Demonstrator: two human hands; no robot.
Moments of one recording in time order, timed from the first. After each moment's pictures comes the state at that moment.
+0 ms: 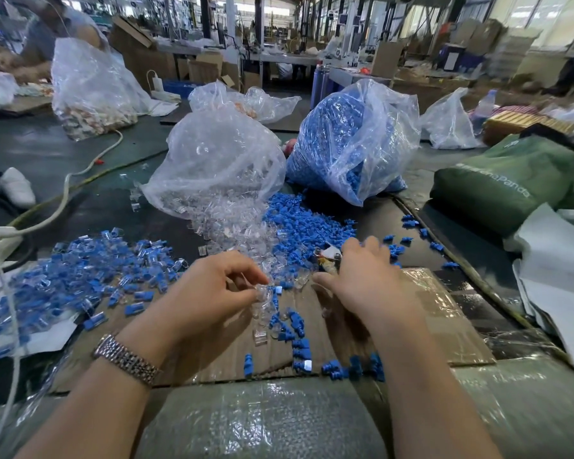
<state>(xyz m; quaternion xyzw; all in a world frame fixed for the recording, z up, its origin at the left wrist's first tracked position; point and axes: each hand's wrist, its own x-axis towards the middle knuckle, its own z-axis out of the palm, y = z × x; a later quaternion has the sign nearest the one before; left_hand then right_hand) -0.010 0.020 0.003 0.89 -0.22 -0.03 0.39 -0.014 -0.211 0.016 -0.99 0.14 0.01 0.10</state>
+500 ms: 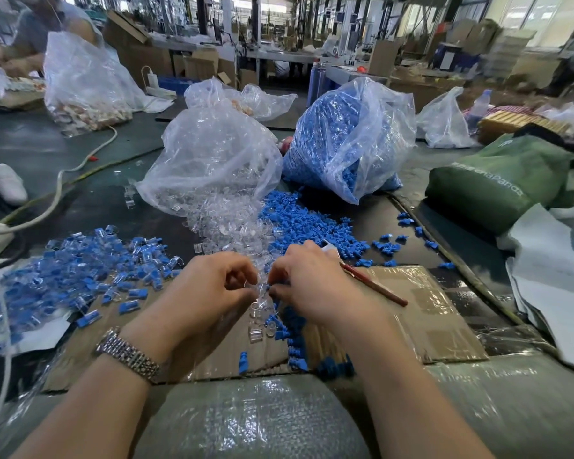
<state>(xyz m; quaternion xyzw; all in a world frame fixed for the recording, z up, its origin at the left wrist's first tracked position) -0.005 0.018 -0.007 0.92 -0.22 0.02 0.31 -0.012 -0.171 0.009 -0.99 -0.13 0.00 0.09</state>
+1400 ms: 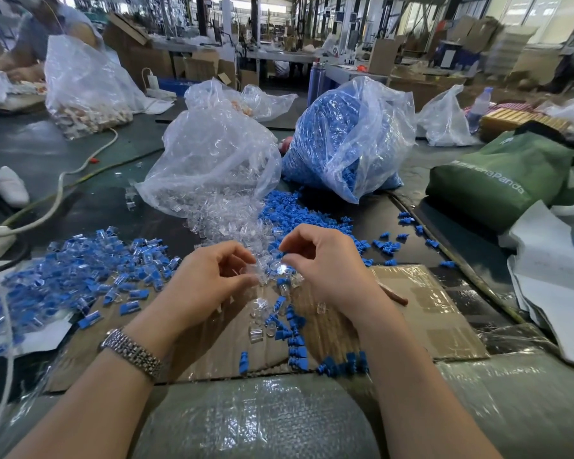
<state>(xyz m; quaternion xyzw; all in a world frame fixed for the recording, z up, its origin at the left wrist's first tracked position) -0.001 0.015 -0.005 0.88 -0.15 0.00 0.44 -0.013 -0.192 0.015 -0.90 -0.07 -0.09 0.41</state>
